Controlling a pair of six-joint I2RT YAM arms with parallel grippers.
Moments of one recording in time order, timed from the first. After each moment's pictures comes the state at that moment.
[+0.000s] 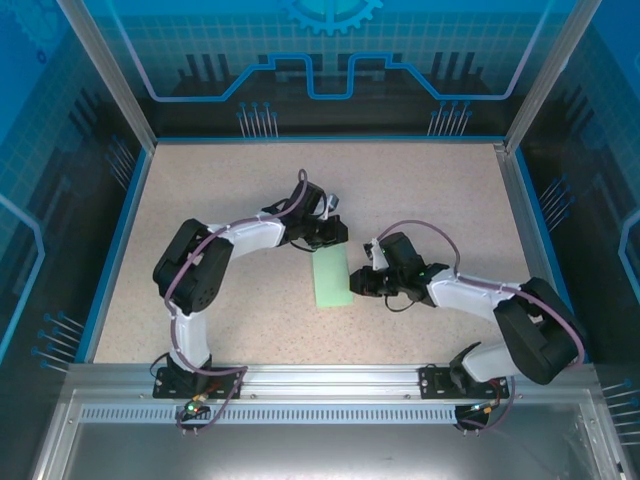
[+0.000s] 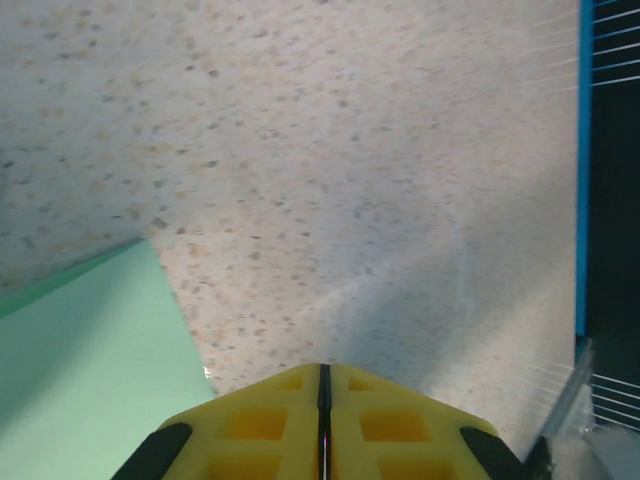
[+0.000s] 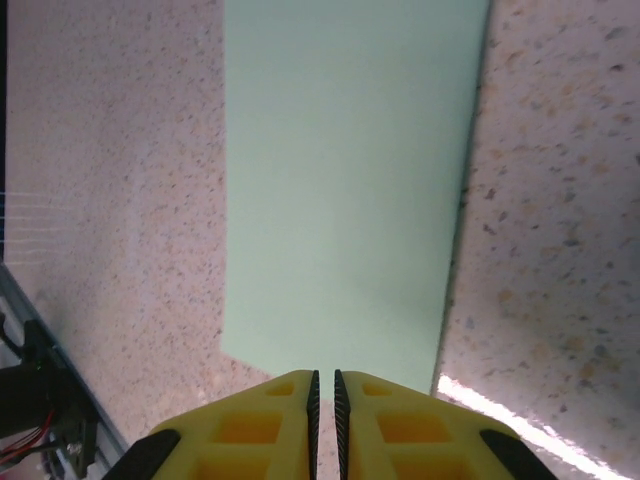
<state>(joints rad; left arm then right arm) -0.54 1.93 1.23 -0.14 0.51 -0.72 0.59 1.41 0.57 -0.04 -0.42 0.67</state>
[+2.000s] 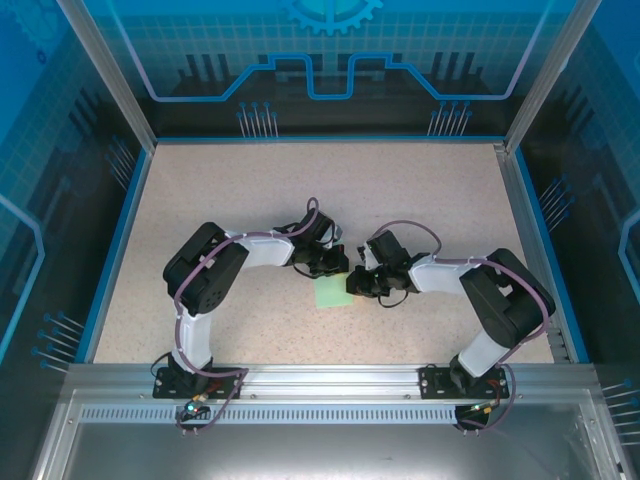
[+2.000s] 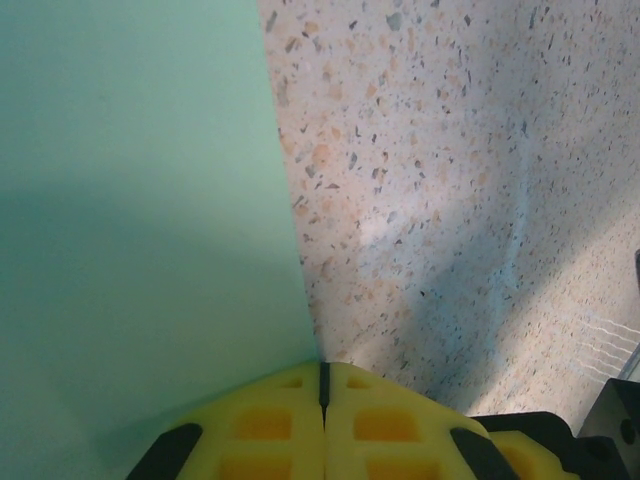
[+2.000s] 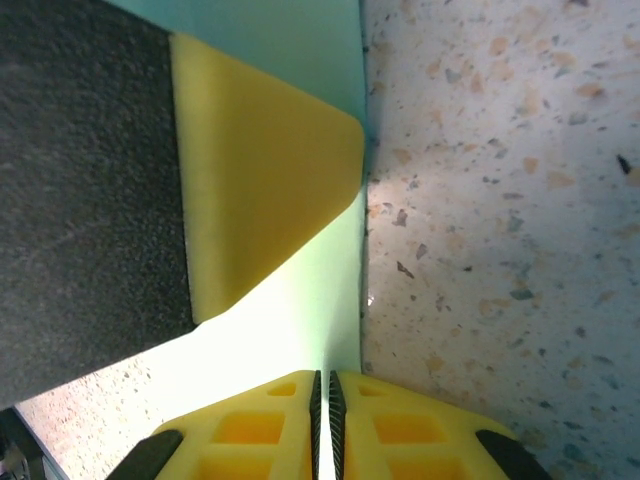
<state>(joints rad) -0.63 1.98 1.10 -0.13 0.48 -0.78 0.58 1.63 0.68 -0.09 -0.42 0.68</state>
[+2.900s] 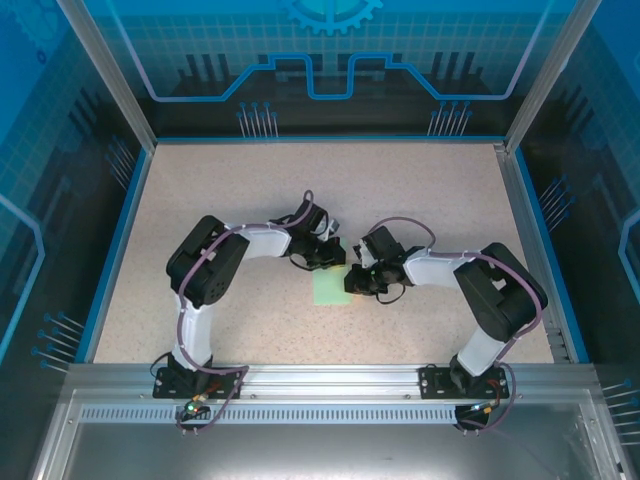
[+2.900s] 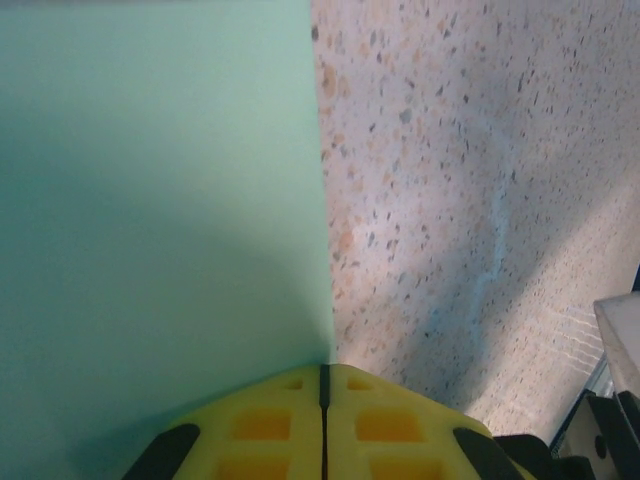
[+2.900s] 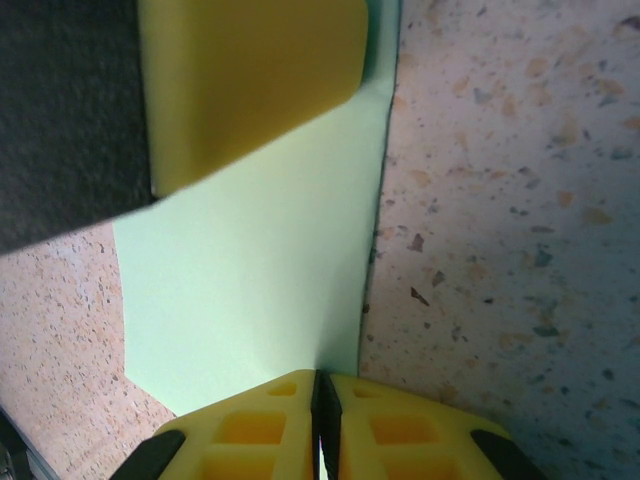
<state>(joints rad) -0.55 2.04 1.17 -0.15 0.57 -0.72 0.59 1.69 0.75 -0.19 -0.42 0.63</state>
